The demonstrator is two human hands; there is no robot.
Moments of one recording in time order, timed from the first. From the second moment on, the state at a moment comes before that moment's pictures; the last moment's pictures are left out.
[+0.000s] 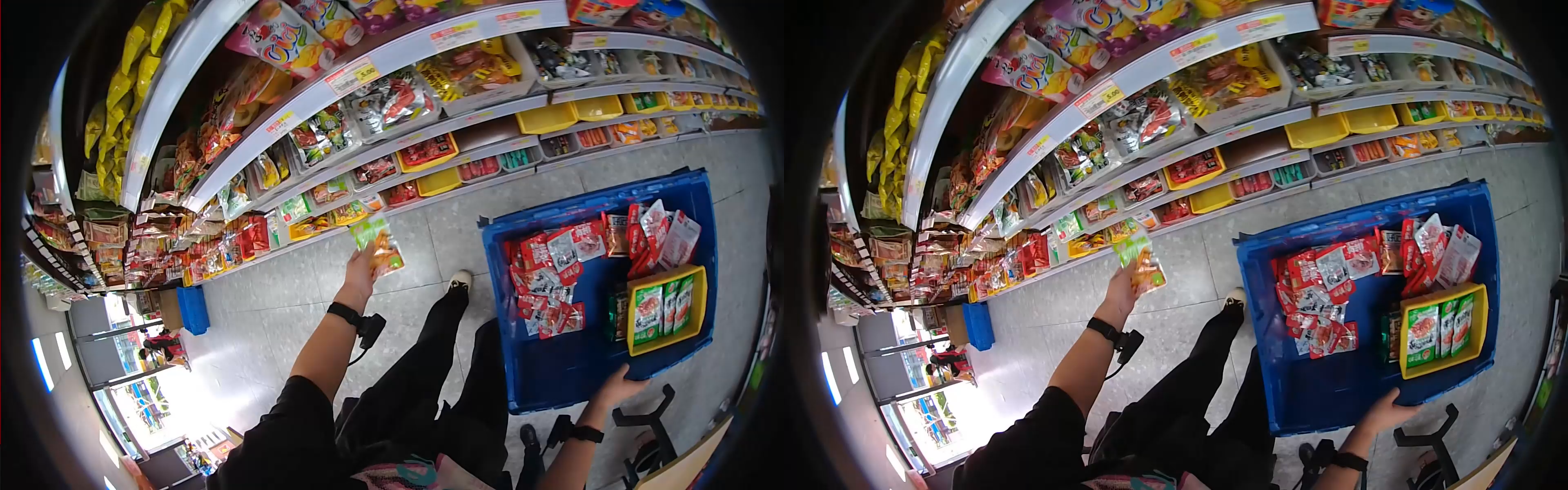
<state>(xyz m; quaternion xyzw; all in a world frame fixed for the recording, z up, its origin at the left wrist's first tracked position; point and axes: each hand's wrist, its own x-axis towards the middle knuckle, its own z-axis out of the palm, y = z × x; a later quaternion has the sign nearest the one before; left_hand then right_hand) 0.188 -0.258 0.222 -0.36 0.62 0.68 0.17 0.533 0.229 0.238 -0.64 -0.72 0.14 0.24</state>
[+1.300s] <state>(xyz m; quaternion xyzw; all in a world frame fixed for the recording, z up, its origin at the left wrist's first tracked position) 0.069 -0.371 0.141 0.04 0.99 0.14 -0.02 0.590 0.268 0.222 -0.67 -0.72 0.09 0.15</state>
